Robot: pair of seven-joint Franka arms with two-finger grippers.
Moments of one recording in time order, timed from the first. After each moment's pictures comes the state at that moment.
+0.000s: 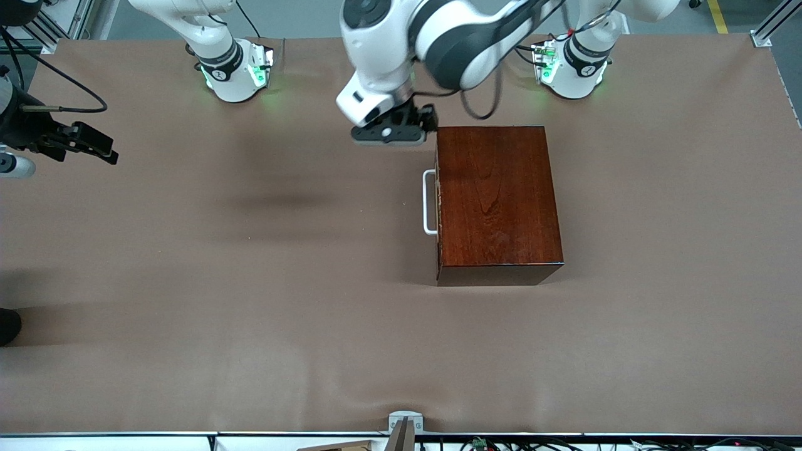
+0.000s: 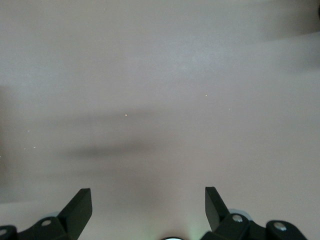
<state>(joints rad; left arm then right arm) -0.64 0.52 -0.42 -1.32 0.23 1.67 -0.95 -0.03 -0.06 0.02 -1.65 0.02 1.52 0.07</state>
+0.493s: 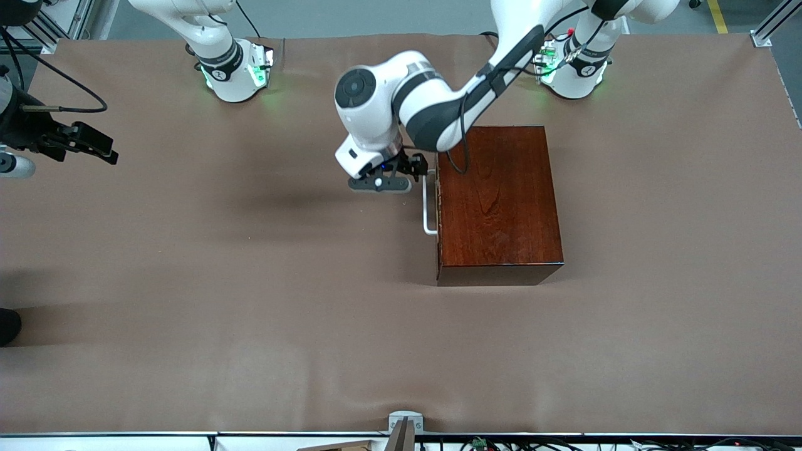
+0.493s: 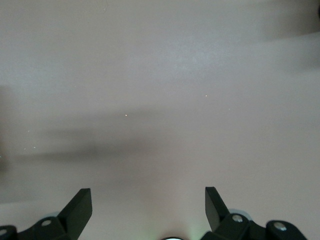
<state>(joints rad) -0.67 0.68 -0.34 -1.31 0.28 1.79 -0.94 -0.03 -0.06 0.02 -1.65 0.02 1.52 0.07</state>
